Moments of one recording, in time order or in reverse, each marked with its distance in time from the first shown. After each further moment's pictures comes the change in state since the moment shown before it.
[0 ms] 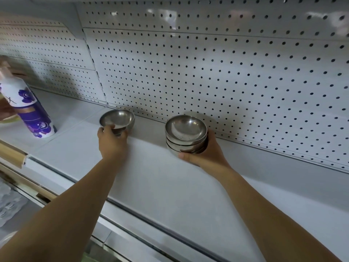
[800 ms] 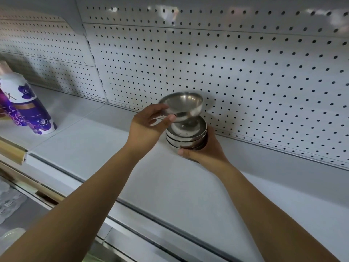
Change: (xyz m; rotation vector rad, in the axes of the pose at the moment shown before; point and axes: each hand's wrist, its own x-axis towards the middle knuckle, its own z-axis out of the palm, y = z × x) left_hand -0.064 0.091 -0.009 -0.604 -0.427 0.330; right_hand 0.001 -0.002 0.005 -0.008 0.013 -0.037
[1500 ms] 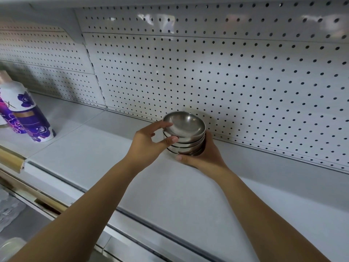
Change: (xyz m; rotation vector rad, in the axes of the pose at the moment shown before) left_hand -0.012 -0.014 0.000 0.237 -0.123 -0.001; right_hand 0.001 0.004 0.001 0.035 -0.008 -0.015
